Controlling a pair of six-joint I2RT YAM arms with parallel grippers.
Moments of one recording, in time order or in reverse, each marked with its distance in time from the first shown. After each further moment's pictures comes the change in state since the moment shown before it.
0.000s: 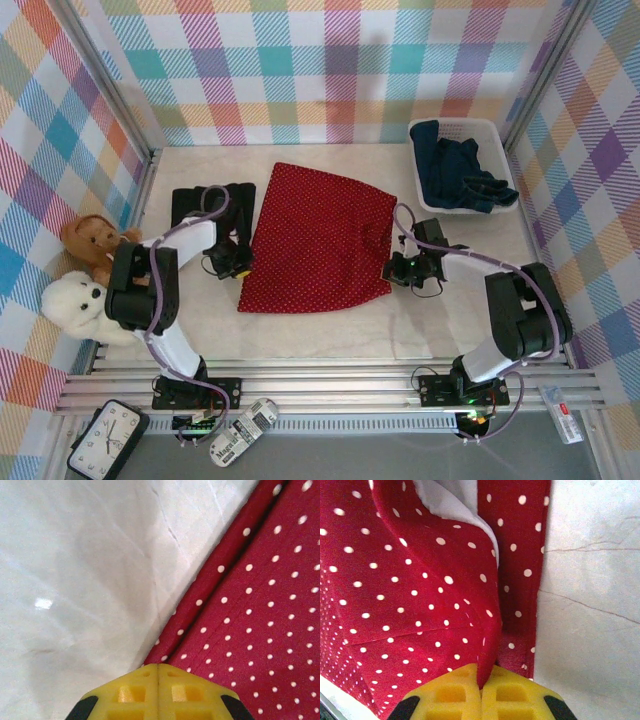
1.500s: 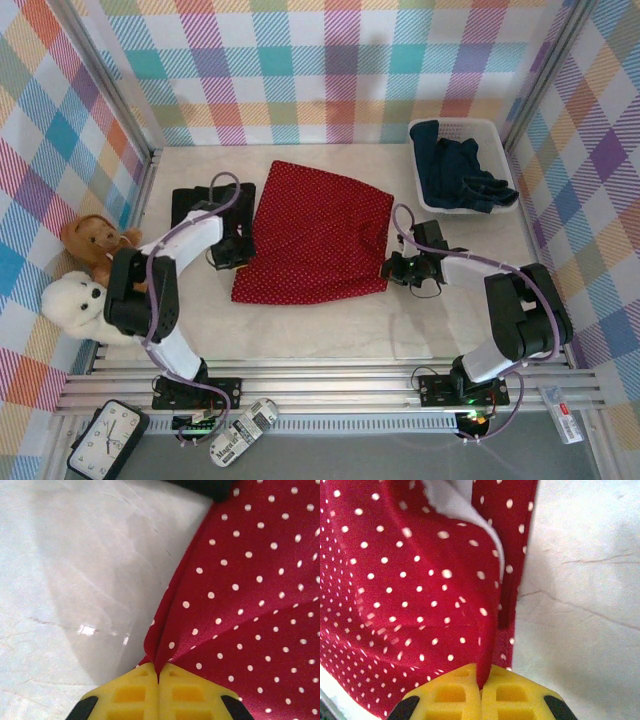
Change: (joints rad) left arm -0.069 -0.072 0.088 -0.120 -0.192 0.021; right arm 0.002 0.004 -0.038 0.094 -0.033 0.004
